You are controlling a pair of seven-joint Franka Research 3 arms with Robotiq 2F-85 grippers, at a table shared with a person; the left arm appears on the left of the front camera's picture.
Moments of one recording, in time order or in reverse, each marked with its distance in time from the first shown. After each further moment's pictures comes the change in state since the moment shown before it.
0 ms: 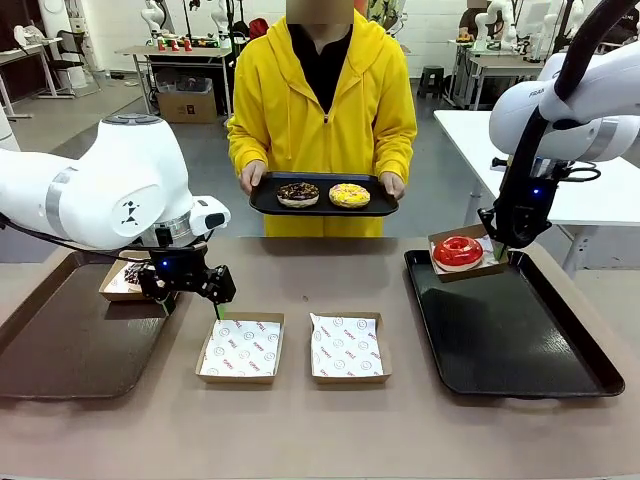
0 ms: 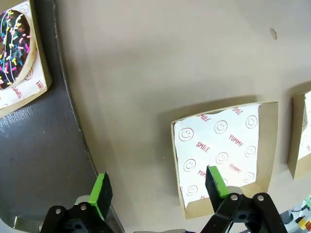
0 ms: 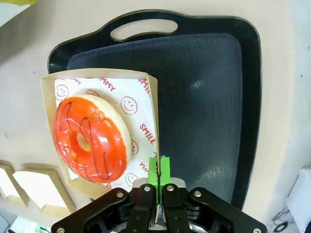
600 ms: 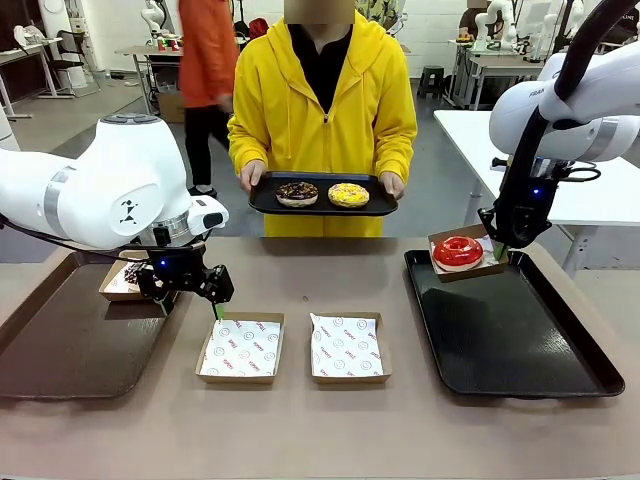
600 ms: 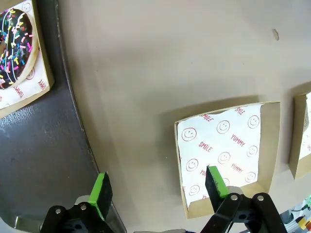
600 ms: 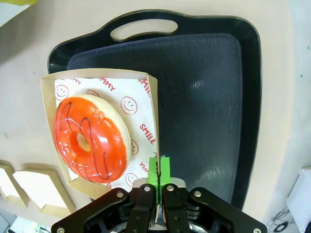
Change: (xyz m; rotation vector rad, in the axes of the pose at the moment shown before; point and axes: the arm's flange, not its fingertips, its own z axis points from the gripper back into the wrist) left arm 0.001 0.003 0.000 0.001 0.003 0.000; right arm 0.000 0.000 0.000 0.000 0.000 0.000
